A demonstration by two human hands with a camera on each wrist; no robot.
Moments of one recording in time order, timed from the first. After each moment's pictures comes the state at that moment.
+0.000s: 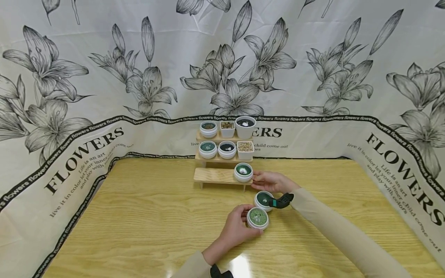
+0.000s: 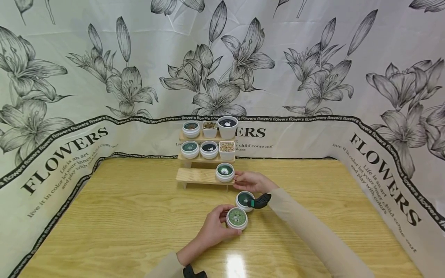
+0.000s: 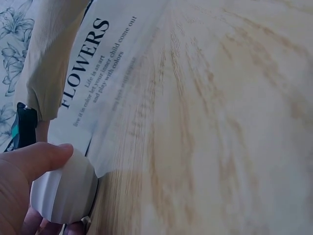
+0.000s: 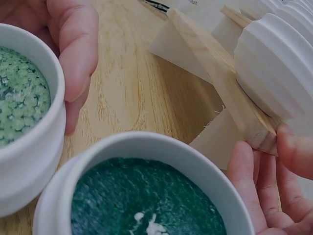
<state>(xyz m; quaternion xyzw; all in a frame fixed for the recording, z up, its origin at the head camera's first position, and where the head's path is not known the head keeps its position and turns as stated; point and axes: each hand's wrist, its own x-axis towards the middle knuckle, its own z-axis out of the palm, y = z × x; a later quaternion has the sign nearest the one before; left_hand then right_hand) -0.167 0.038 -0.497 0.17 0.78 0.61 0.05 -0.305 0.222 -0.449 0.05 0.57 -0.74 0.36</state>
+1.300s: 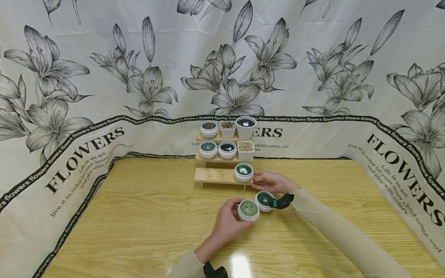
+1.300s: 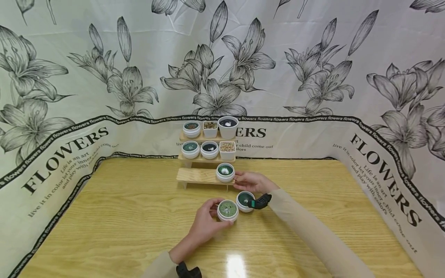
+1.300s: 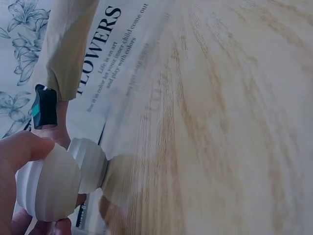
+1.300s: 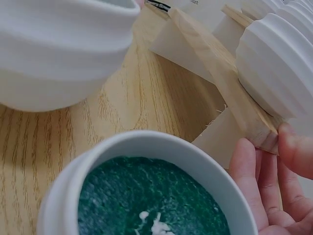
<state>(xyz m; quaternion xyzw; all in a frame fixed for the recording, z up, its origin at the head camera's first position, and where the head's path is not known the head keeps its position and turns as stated) -0.171 0.020 -0.489 0.15 0.79 0.60 -0.02 -0.303 0.222 -0.450 0.05 0.56 -0.74 0.37</state>
